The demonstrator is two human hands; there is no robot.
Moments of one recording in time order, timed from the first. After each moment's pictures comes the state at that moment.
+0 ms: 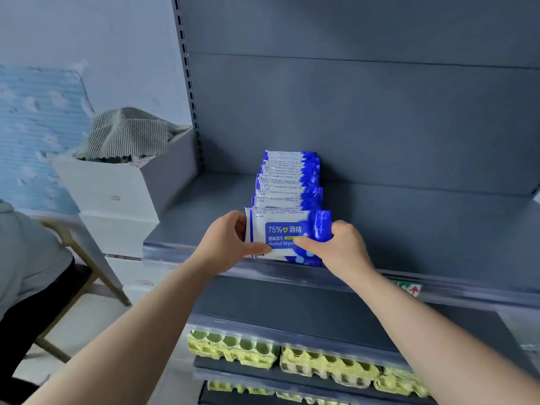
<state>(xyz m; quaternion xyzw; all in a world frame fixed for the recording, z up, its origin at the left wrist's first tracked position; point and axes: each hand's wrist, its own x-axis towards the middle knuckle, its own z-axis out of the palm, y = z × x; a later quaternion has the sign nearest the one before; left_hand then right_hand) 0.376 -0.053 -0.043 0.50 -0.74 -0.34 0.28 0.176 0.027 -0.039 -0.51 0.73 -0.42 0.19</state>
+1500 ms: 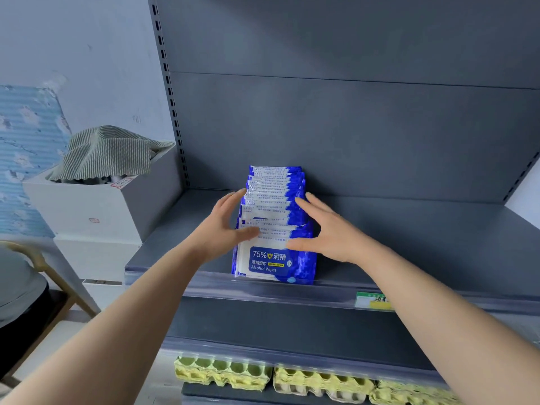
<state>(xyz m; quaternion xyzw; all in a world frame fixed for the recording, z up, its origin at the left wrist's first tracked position) 0.362 -0.099 -0.018 0.41 -0.78 -0.39 0.28 0.138 -0.007 -0.003 -0.67 0.67 -0.25 0.21</state>
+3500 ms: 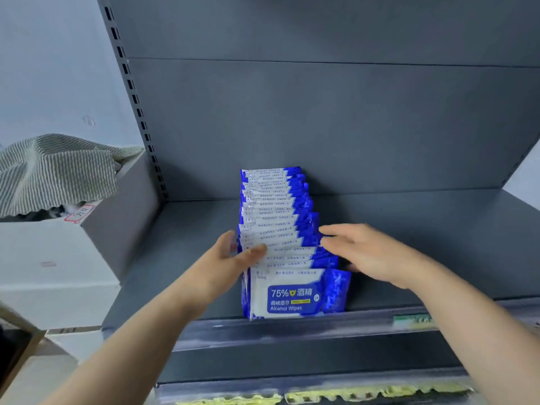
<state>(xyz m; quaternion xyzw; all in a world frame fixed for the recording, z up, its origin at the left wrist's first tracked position) 0.370 -0.121 -0.024 0.38 -0.67 -0.60 0.20 0.150 -0.011 0.012 -0.49 0.75 -0.29 0.34</state>
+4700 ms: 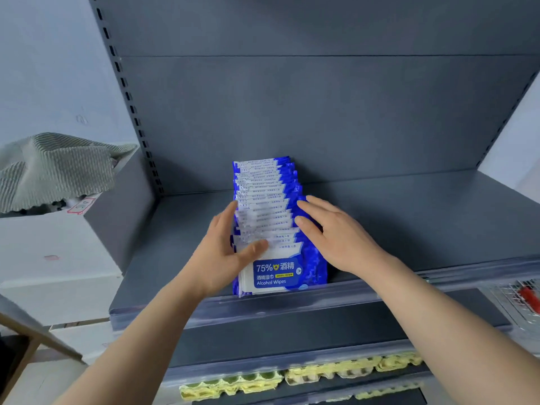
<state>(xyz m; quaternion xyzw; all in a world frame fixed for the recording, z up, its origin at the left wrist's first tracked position) 0.378 -0.110 -0.027 0.34 -0.80 -0.41 0.25 0.174 -0.011 -0.012 -0.60 0.76 -0.24 0.04</state>
